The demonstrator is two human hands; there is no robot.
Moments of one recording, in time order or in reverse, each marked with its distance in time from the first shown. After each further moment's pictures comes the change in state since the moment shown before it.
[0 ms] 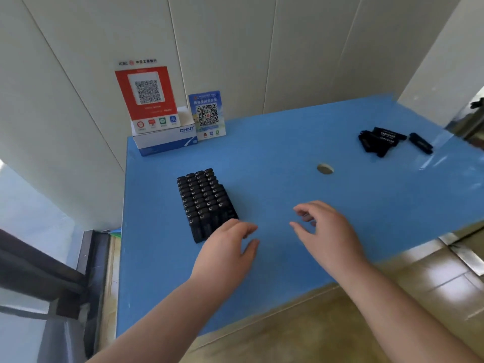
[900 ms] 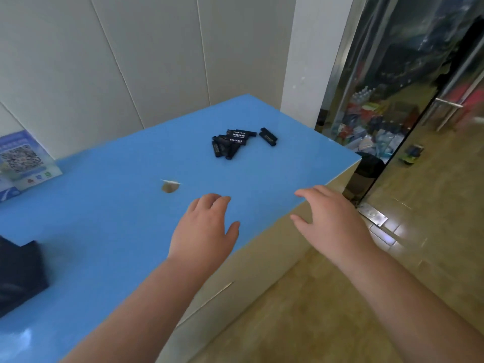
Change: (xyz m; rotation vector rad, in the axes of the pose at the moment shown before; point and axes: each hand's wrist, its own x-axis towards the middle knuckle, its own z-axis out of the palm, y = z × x) left_hand 0.092 0.269 0.182 0.385 -0.106 0.259; right_hand -0.042 0.238 -0.258 -0.389 0.045 0.263
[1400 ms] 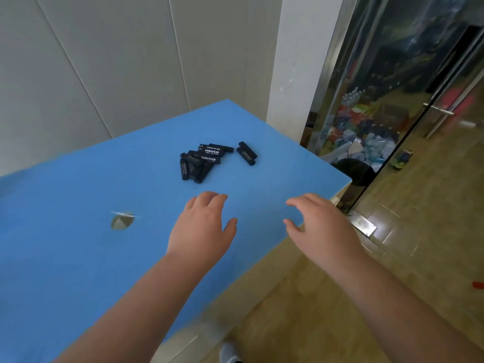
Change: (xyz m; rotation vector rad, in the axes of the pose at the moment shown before) left_hand 0.125 0.039 0.047 -0.030 -0.020 -0.001; right_hand 0.095 0.067 0.013 0.016 -0.041 0.002
